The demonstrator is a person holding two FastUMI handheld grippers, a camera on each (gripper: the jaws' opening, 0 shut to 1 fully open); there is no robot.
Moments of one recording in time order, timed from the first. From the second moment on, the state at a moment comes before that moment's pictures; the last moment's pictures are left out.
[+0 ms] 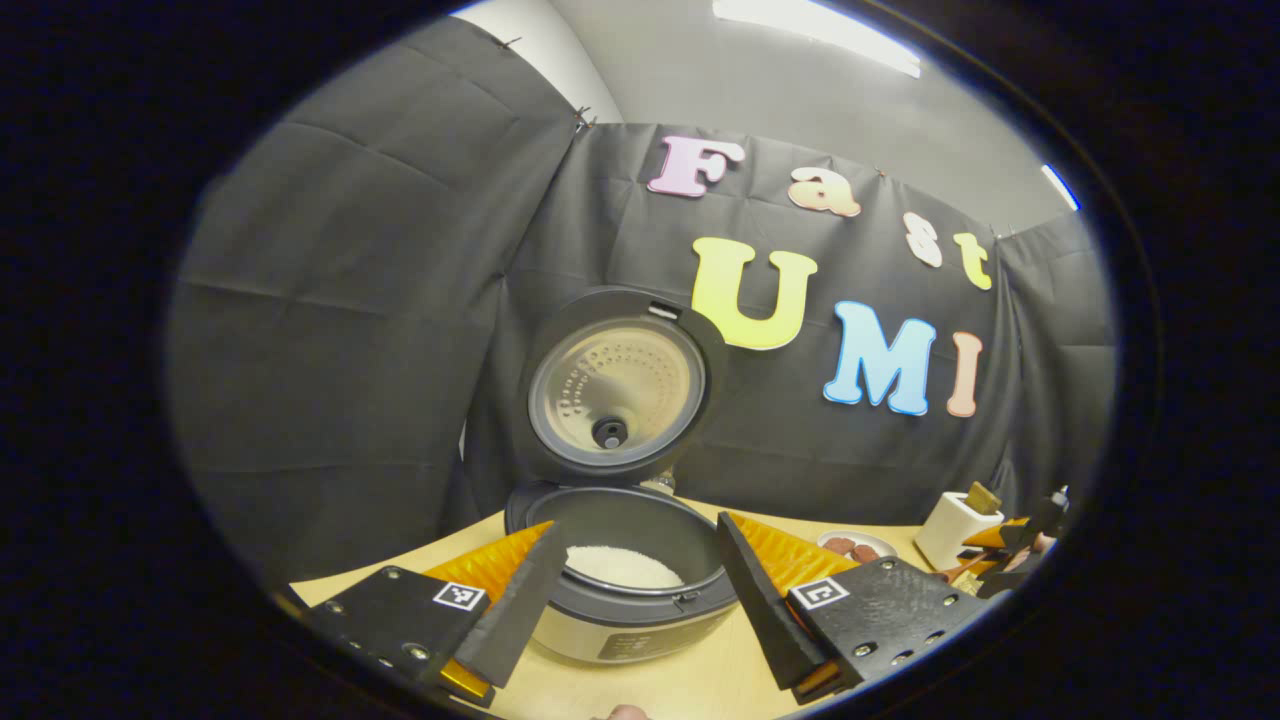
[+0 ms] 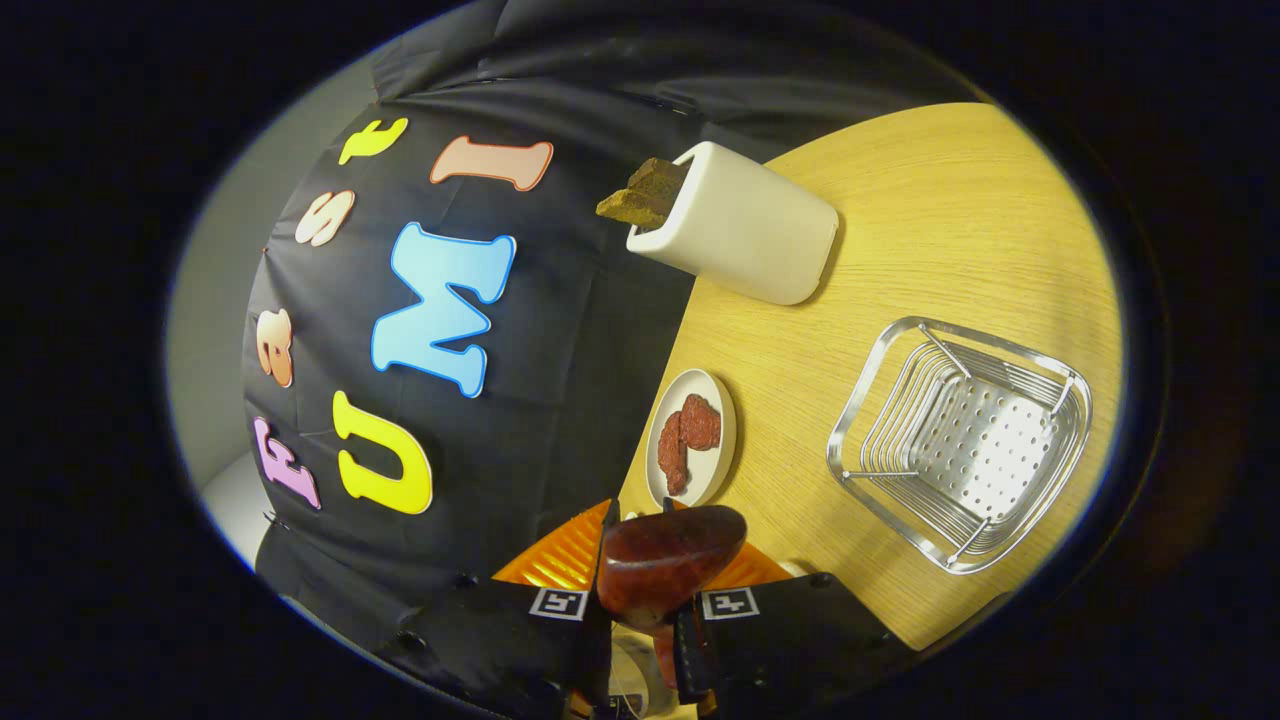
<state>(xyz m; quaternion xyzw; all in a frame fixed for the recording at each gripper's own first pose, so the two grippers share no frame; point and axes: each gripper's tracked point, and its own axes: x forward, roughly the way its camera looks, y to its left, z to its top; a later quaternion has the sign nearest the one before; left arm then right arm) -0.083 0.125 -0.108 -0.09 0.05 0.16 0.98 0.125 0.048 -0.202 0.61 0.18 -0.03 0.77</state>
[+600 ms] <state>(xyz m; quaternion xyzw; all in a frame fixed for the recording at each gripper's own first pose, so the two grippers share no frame) -0.091 0.124 -0.095 -0.07 0.04 0.16 0.98 0.155 0.108 -0.101 0.64 0.13 0.05 0.76</state>
